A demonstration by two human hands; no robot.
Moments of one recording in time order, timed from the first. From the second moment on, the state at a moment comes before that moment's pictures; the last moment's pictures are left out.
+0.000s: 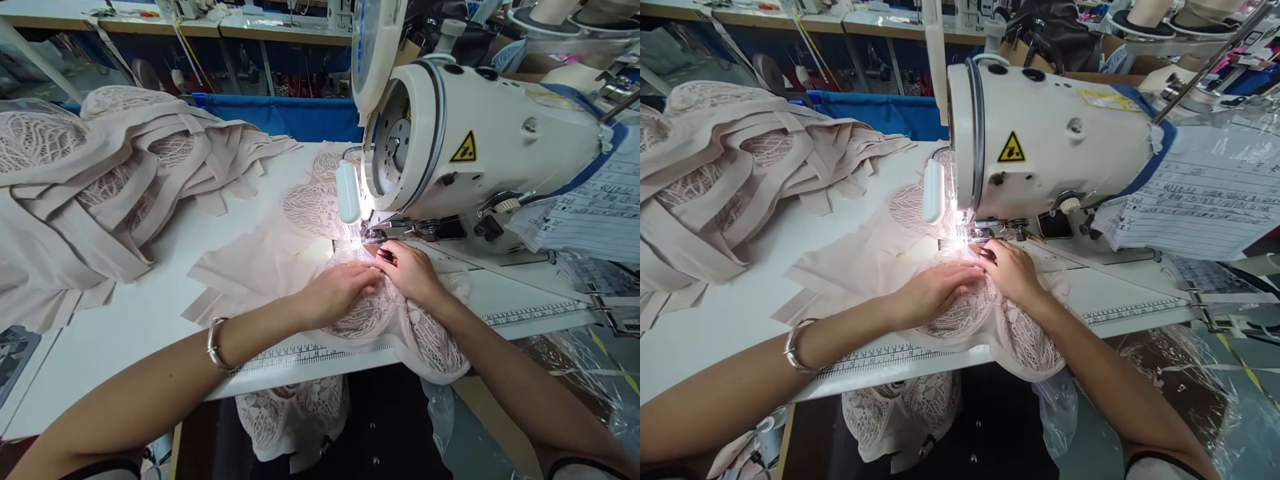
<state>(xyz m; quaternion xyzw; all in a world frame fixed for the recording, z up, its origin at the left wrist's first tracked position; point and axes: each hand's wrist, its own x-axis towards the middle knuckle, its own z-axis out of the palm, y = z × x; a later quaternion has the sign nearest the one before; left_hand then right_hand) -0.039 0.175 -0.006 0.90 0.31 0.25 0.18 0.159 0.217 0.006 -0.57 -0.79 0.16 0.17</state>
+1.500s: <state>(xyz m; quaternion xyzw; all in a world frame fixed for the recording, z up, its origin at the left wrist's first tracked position) -0.035 0.181 -0.002 0.91 0.41 0.09 0.00 0.157 0.205 -0.005 -0.43 -0.88 -0.03 0.18</state>
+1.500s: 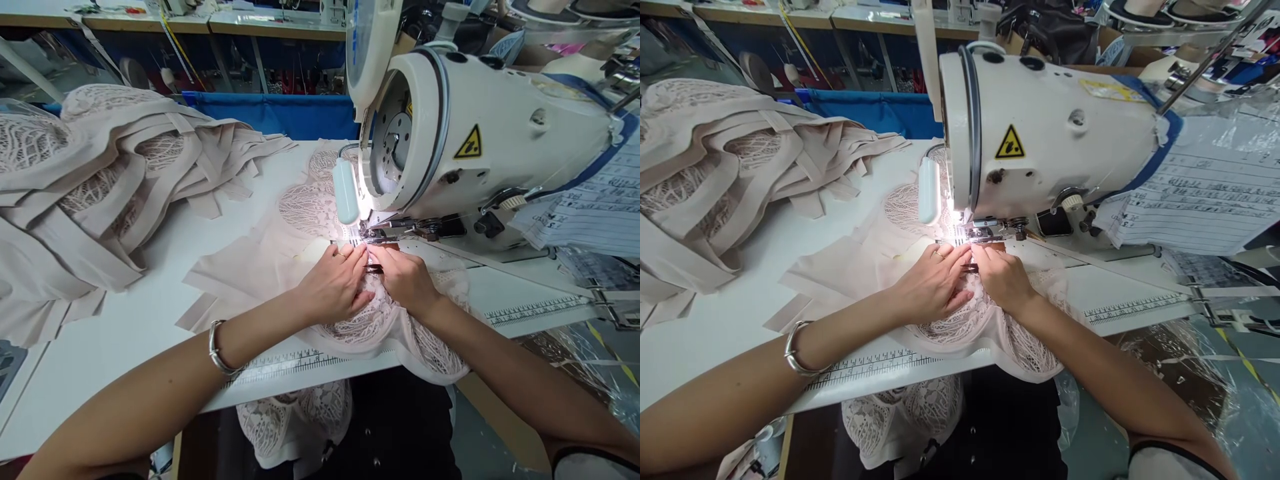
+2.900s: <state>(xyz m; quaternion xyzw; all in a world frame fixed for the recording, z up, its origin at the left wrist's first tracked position) -0.039 0.182 0.002 0.92 0.38 0.09 -0.04 0.164 0.208 0.000 -0.45 -0.88 0.02 0.17</state>
